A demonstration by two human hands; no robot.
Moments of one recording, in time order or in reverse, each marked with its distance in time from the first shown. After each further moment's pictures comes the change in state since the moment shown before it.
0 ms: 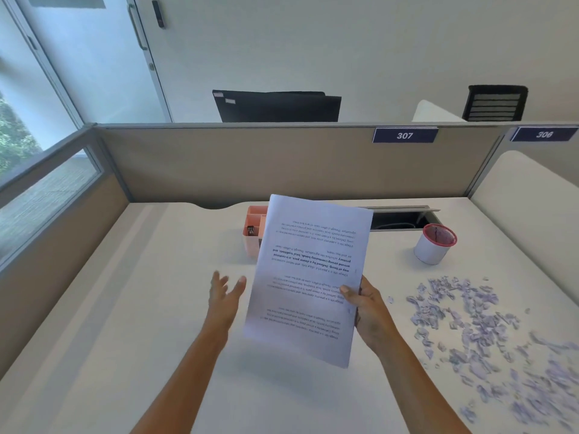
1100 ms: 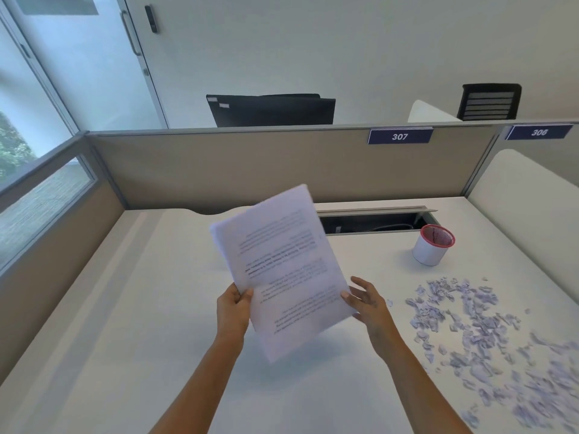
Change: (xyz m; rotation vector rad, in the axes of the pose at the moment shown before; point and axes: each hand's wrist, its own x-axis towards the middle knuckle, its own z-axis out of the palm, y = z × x) left_hand 0.009 -0.013 0.028 -0.095 0.073 0.117; right_hand 0.017 0.018 -0.032 -0.169 0.140 0.053
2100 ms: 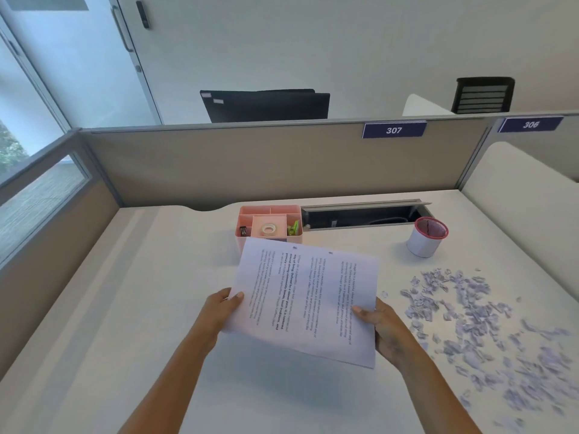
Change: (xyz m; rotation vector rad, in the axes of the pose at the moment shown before) left_hand 0.012 -0.003 -0.038 0.174 -0.234 -0.159; right_hand -0.030 0.003 -0.024 0.126 -0.085 0.133
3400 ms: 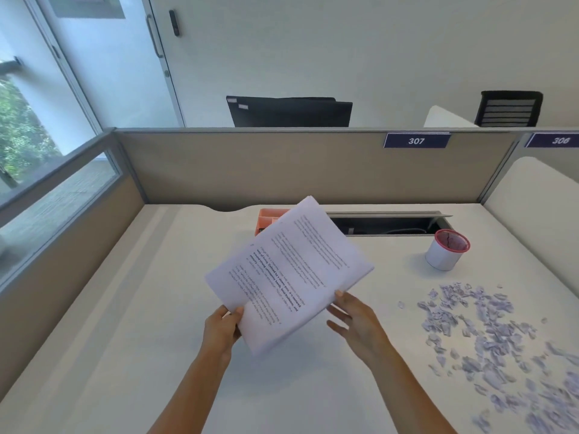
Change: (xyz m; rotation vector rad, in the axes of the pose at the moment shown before) left_hand -0.027 -0.027 -0.010 -0.442 0.193 -0.041; right_hand 0.020 0.013 0.068 0.158 0.019 0.102
